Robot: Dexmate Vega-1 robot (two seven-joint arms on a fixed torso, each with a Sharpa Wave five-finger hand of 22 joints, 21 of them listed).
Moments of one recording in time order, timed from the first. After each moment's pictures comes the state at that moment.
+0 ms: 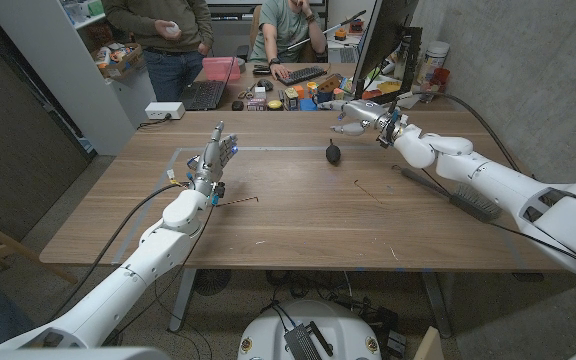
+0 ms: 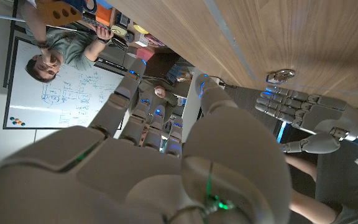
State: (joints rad) left arm 0.98 0.56 0.34 -1.54 -0.58 -0.18 0.22; left_hand 0.13 -0.07 0.12 0.03 0.52 0.25 0.09 0.20 0.18 0.25 0.00 0.20 0.18 0.20 -0.01 0.19 0.18 0.20 -0.03 0.20 0.18; right arm -0.25 -0.62 -0.89 -0.99 -0.71 0.53 -0.40; right_hand 0.85 0.04 0.48 -0.16 0.33 0.20 -0.17 0.18 0.19 0.22 -0.05 0.19 0.19 0.35 -0.01 0.18 0.18 0.66 0.03 0.23 0.17
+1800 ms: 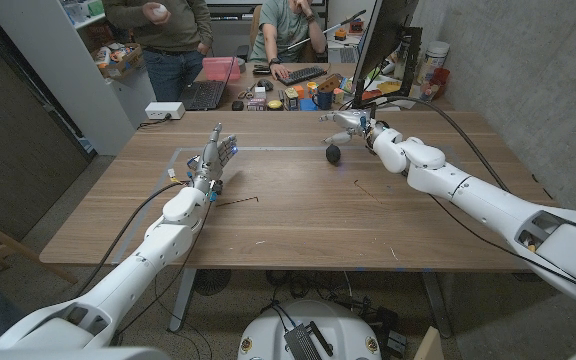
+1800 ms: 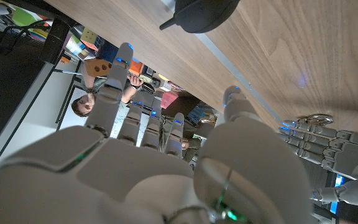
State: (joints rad) left arm 0.84 0.49 0.36 -1.25 -0.63 -0.27 0.05; left_hand 0.13 -0.07 0.12 0.02 0.52 0.25 0.09 0.20 0.18 0.25 -0.01 0.20 0.18 0.20 -0.01 0.19 0.18 0.19 -0.03 0.20 0.18; right arm -0.39 -0.61 -0.87 -1.38 -0.71 -0.05 -0.08; right_hand 0.61 -0.10 0.37 -0.08 0.29 0.24 -0.11 0.20 0.20 0.17 0.05 0.21 0.21 0.27 0.12 0.18 0.19 0.78 0.22 0.20 0.17
